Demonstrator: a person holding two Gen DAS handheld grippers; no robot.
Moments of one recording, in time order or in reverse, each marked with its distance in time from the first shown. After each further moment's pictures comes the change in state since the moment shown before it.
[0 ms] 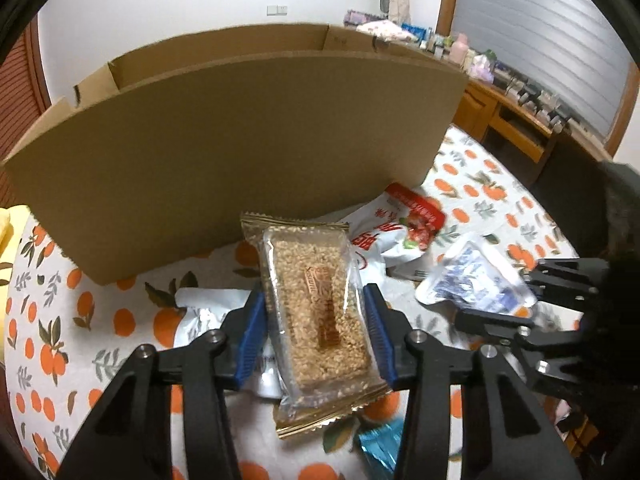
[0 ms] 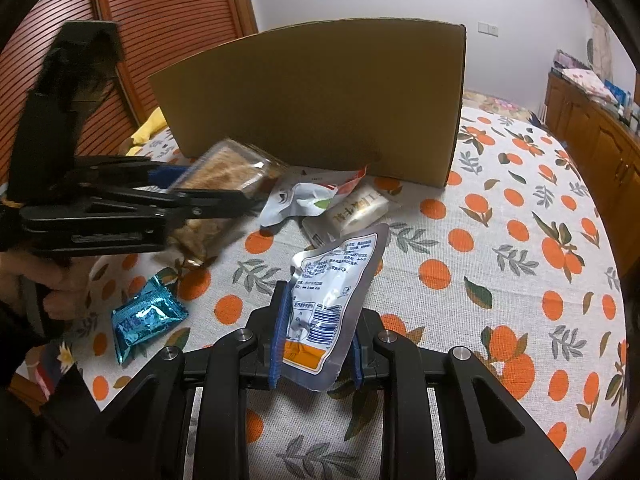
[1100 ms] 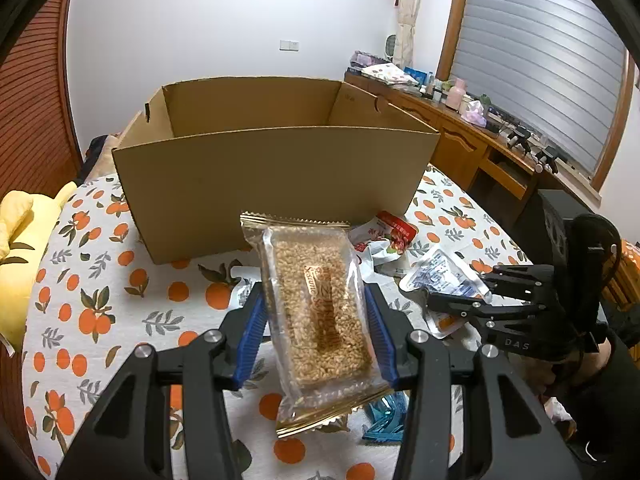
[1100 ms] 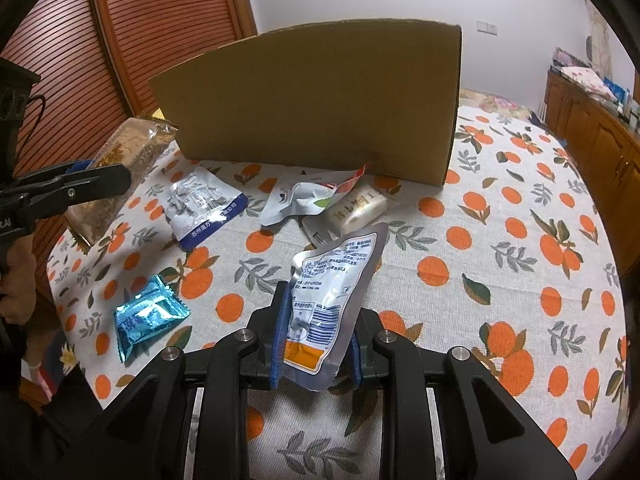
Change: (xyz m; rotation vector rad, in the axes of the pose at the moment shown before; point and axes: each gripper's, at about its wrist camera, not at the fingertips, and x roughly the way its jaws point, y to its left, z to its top) left arm -0.074 0.023 -0.026 -0.057 -0.137 -0.021; right arm -0.006 -0.001 -0.001 -0.001 -0.012 -0.003
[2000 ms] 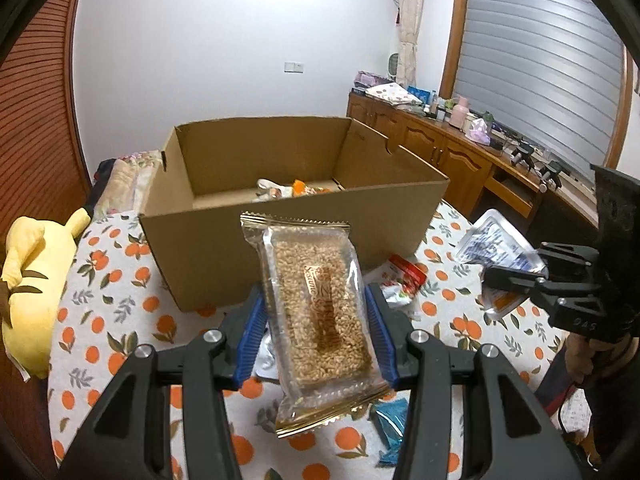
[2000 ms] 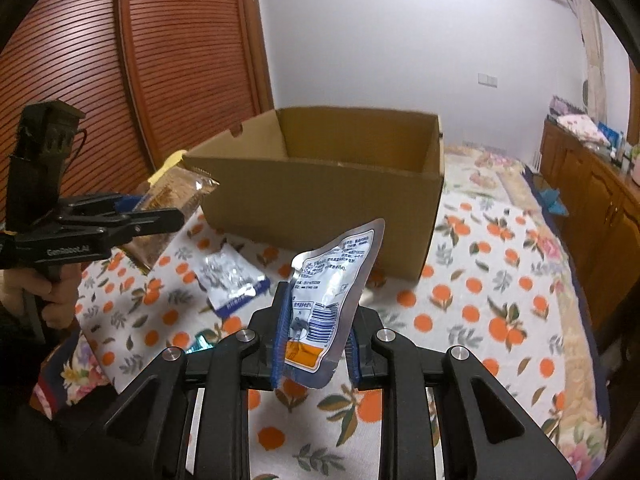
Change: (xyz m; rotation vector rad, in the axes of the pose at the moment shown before) left arm -0.016 0.014 0.035 0.012 -0.075 0.027; right arm -0.068 0.013 0.048 -0.064 -0.165 -0.010
